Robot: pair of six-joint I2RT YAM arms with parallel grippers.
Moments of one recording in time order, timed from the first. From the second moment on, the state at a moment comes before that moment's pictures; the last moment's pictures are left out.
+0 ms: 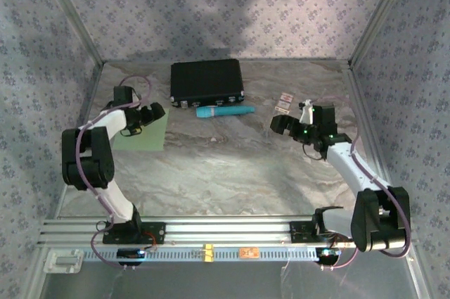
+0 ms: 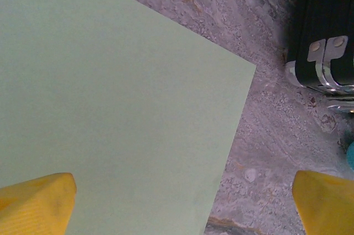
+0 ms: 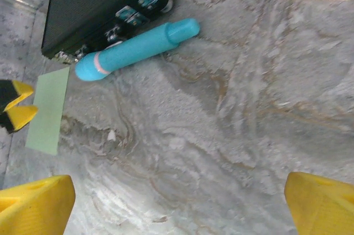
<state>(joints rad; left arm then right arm) 0.06 1.75 1.06 -0.33 0.27 -0.43 0.11 1.21 0.71 -0.22 -0.49 0.47</state>
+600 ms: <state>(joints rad) -0.01 1.67 0.88 -0.26 0.30 -0.52 0.26 1.16 0.63 -0.17 -0.37 0.61</state>
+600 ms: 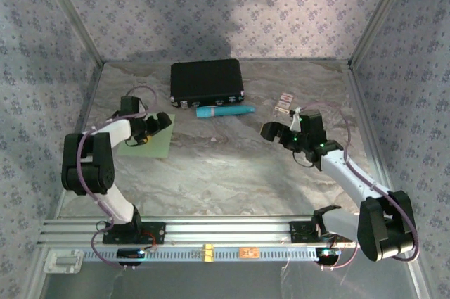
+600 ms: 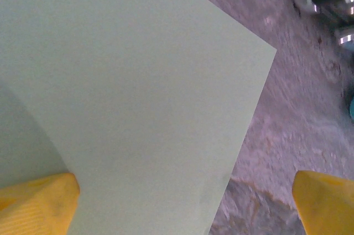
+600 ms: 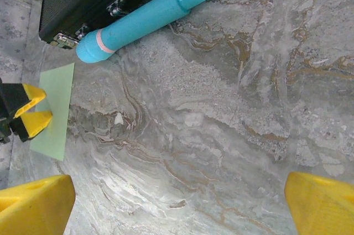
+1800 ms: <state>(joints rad) -0.48 1.30 0.64 -0.35 0.02 -0.81 0.29 0.95 0.49 -0.16 -0.35 0.72</state>
